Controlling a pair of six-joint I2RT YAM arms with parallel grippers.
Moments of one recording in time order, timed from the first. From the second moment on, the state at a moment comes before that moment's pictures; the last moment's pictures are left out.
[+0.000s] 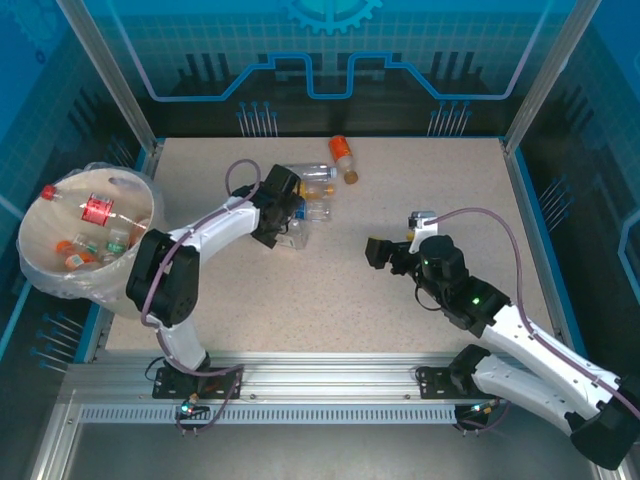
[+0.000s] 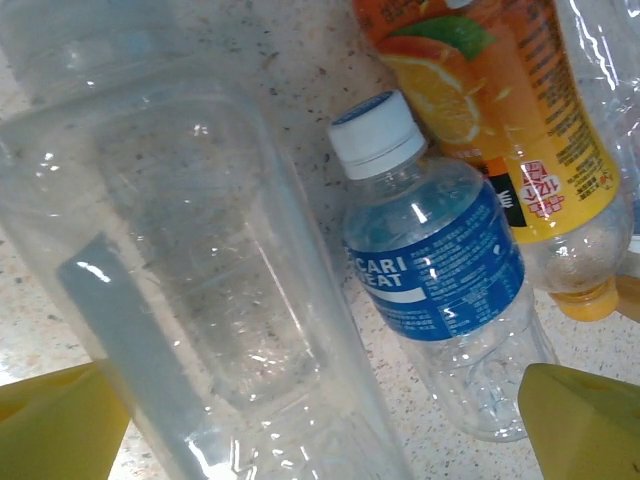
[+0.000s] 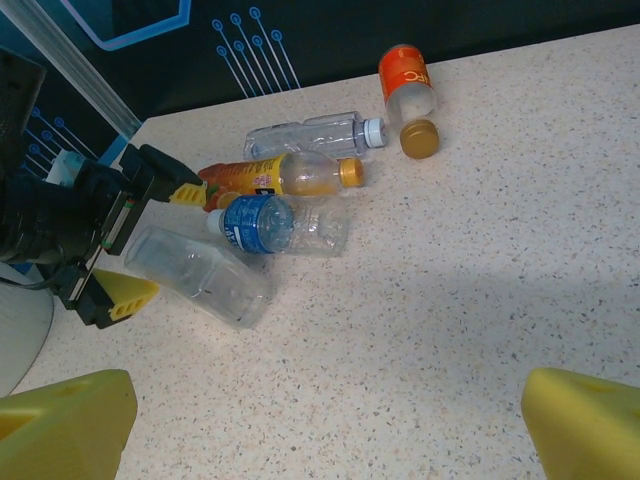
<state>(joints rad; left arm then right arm) -0.43 1.80 1.33 -0.63 -0.19 -1.47 0.69 0.80 0.64 -0.25 0.24 0.51</state>
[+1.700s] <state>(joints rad) -0.39 1.37 0.95 -0.32 -0.11 -0.82 0.73 1.00 0.69 -0.14 -0.01 0.23</state>
